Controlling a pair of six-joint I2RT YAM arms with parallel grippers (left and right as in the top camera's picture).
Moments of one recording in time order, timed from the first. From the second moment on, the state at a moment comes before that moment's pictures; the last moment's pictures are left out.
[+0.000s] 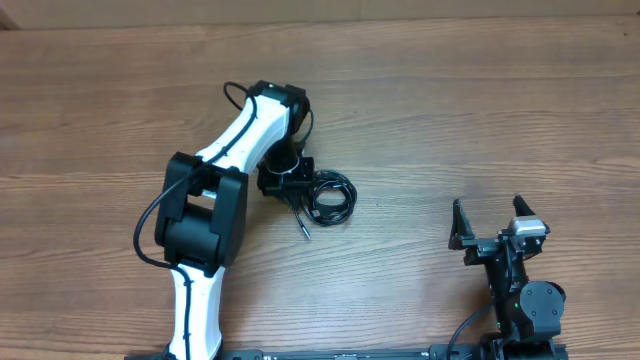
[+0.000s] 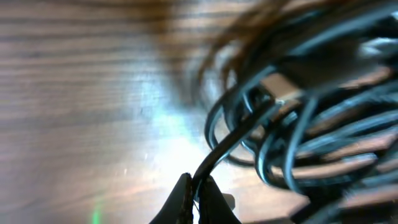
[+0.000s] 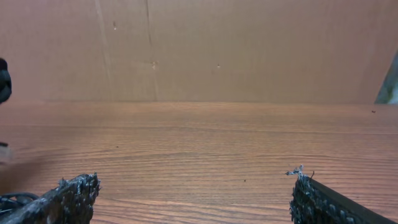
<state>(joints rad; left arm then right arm) -0.36 2.22 1.73 -1.41 0.26 -0.31 0.05 0.02 0.02 -0.04 -0.02 0.02</state>
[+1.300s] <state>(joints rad) -0.35 1.95 1.61 -1.21 0.02 -0.50 0.05 0.02 0.02 -0.04 -0.02 0.02</state>
